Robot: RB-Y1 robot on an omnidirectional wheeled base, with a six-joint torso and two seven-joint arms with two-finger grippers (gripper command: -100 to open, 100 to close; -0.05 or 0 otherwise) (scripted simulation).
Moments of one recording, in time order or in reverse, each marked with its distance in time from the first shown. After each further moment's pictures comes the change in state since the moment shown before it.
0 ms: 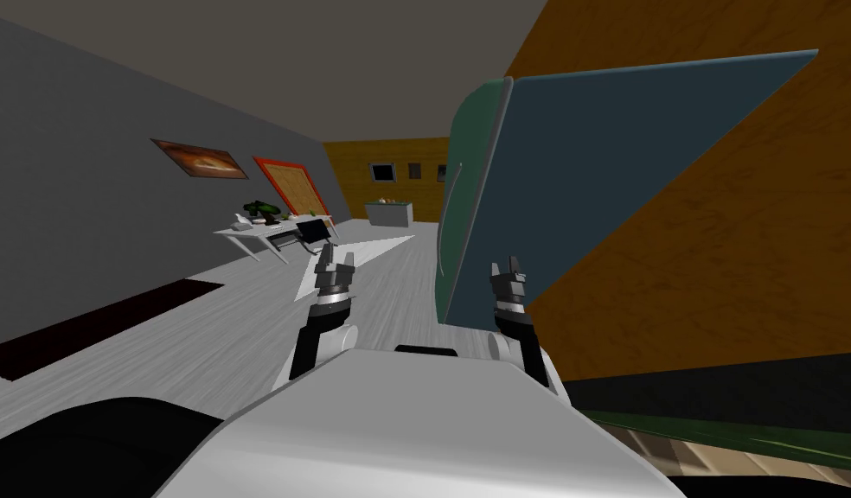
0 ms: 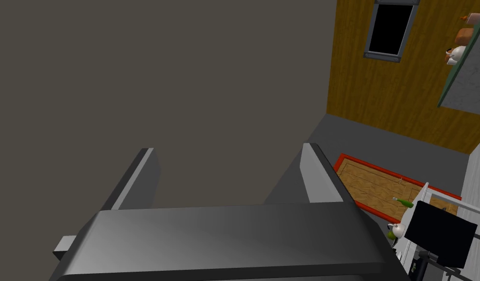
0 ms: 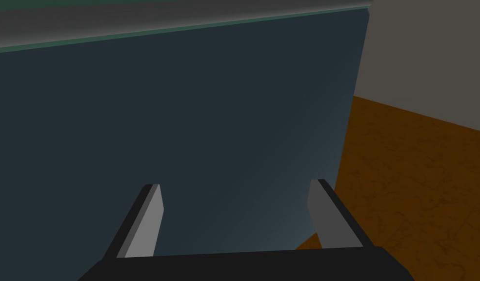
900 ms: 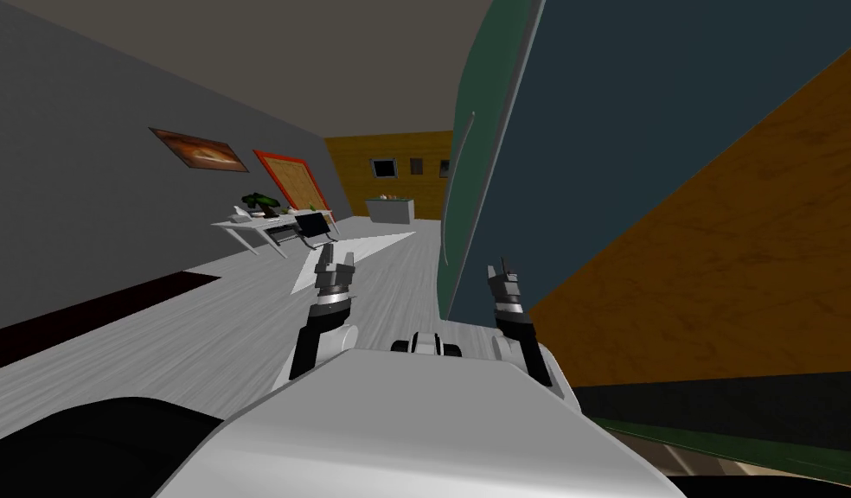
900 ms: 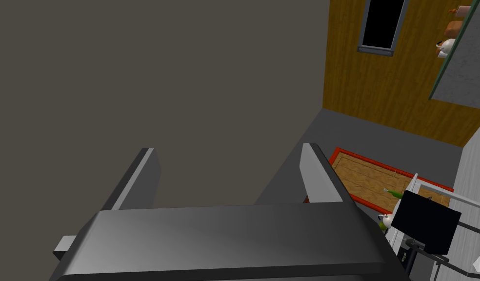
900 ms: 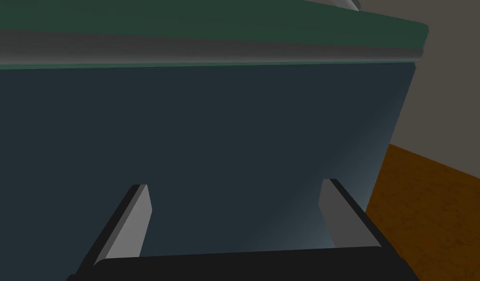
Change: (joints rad) left arm 0.000 0.000 0.000 0.000 0.000 0.000 0.000; right arm 0.003 -0.081 0.001 0.013 0.079 0.034 0.009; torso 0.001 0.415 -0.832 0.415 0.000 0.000
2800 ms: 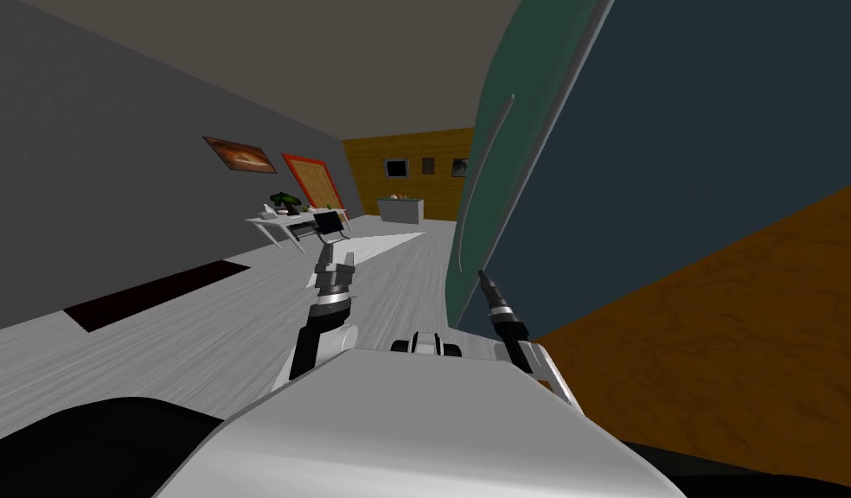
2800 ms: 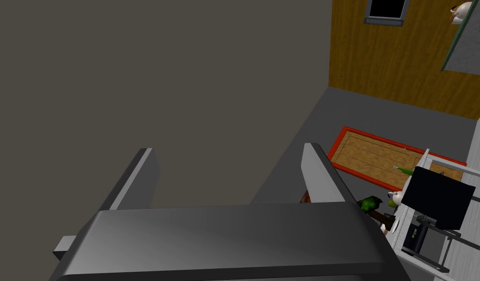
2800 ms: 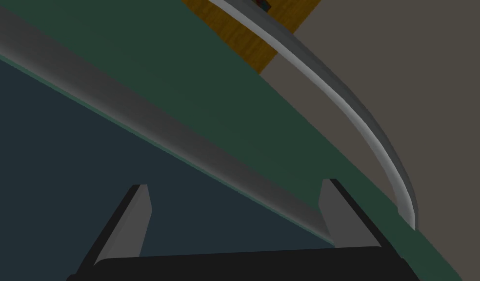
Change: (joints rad) left arm 0.000 0.000 0.000 0.000 0.000 0.000 0.000; right arm 0.015 -0.068 0.008 0.074 0.534 0.239 0.073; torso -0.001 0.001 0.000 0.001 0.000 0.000
